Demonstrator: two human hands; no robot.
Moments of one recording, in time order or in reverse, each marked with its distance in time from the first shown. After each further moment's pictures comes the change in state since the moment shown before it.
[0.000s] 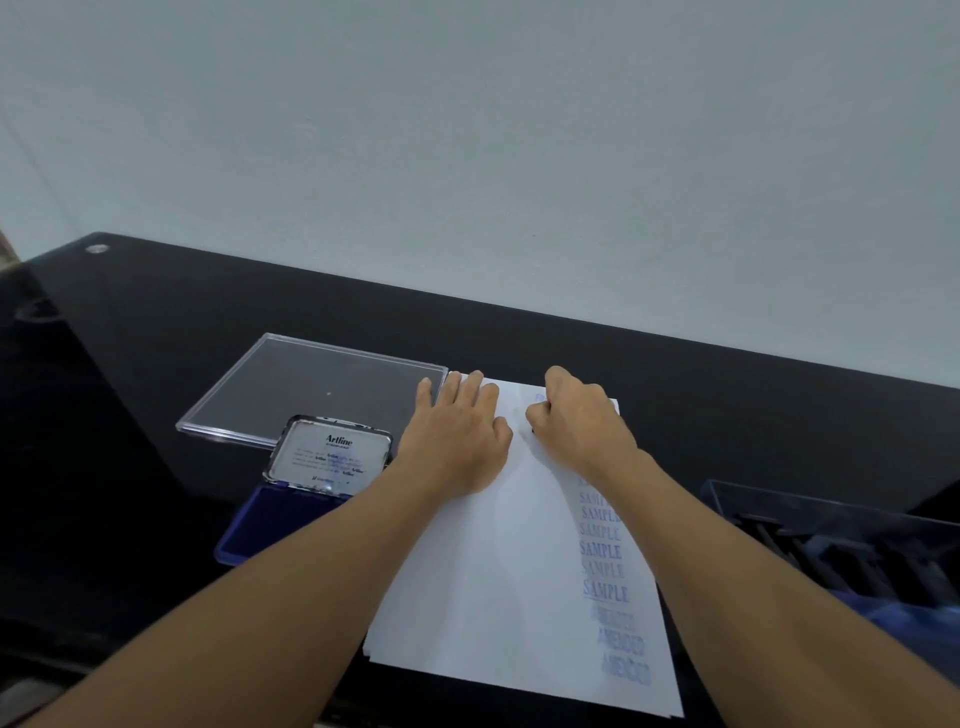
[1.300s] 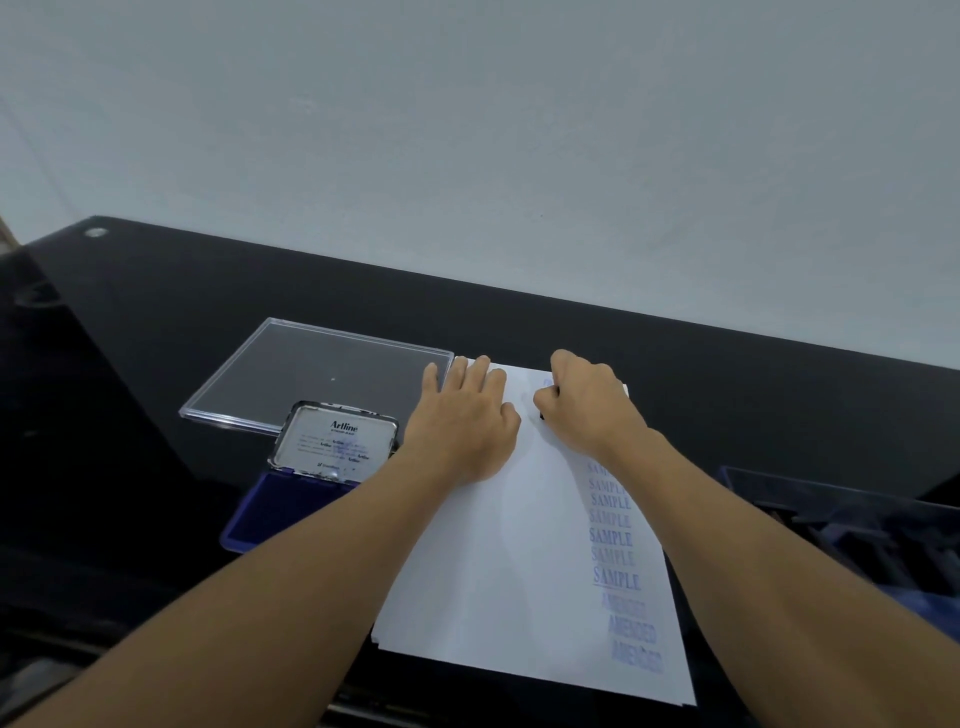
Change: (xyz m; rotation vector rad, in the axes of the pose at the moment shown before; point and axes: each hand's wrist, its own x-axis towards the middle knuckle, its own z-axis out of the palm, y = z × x) left_hand 0.001 0.000 0.001 0.005 0.021 -0.003; right_hand 0.008 0.003 0.003 0.012 0.018 -0.027
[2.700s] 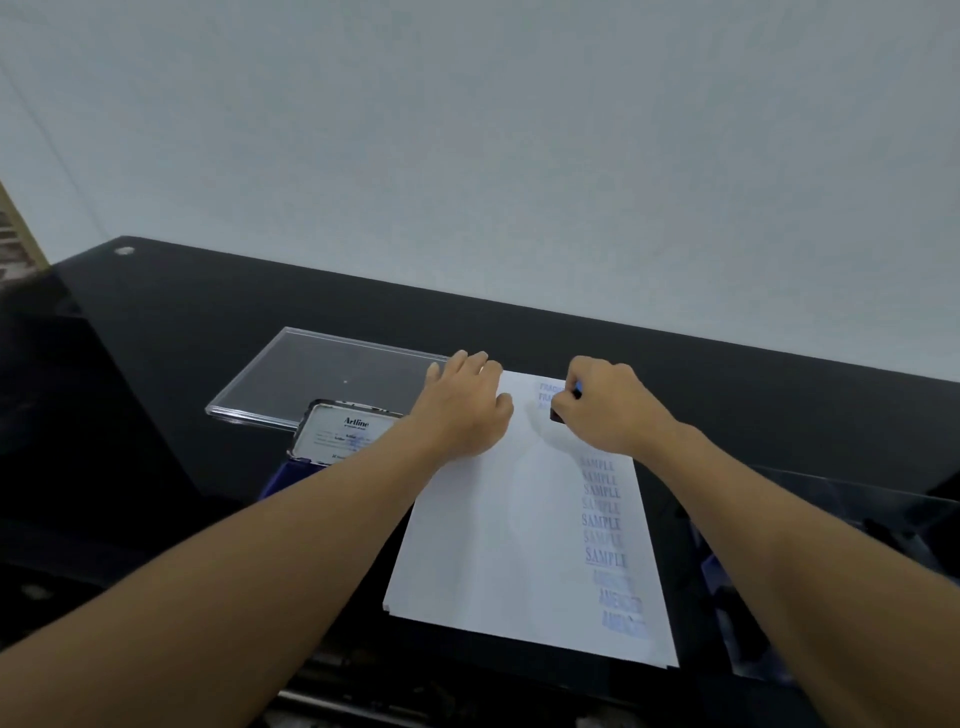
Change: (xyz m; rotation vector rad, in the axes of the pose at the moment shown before) left_hand 0.000 -0.005 -0.024 -0.173 0.022 0.019; right_hand -0.034 0.004 -0.040 0.043 -0.077 -0.049
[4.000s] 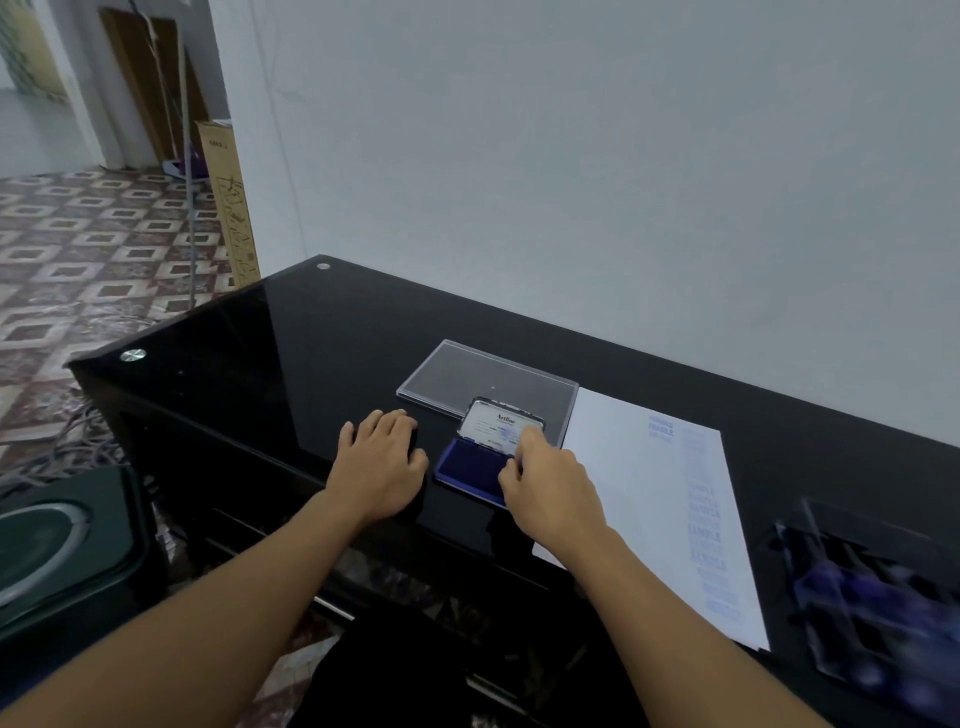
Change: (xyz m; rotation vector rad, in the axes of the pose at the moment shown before) left_hand -0.202 -0.141 -0.064 -0.007 0.099 -0.442; right_hand -0.113 -0.158 0.098 -0.020 0.021 -0.223
